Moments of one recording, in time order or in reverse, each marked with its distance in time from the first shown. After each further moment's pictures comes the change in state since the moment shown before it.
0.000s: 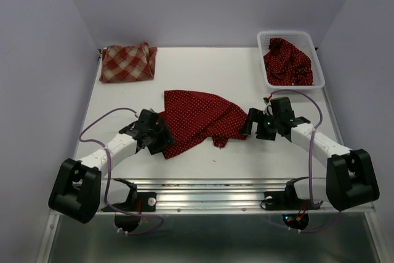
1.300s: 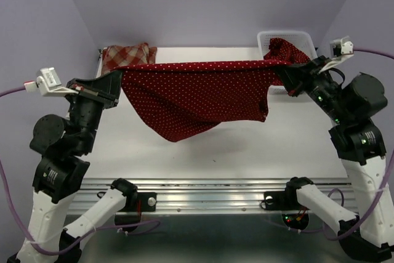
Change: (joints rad) left arm -0.084 -0.502 0.771 0.004 -0.405 0.164; right arm 0.023 -0.399 0.707 -0.034 0.071 -0.137
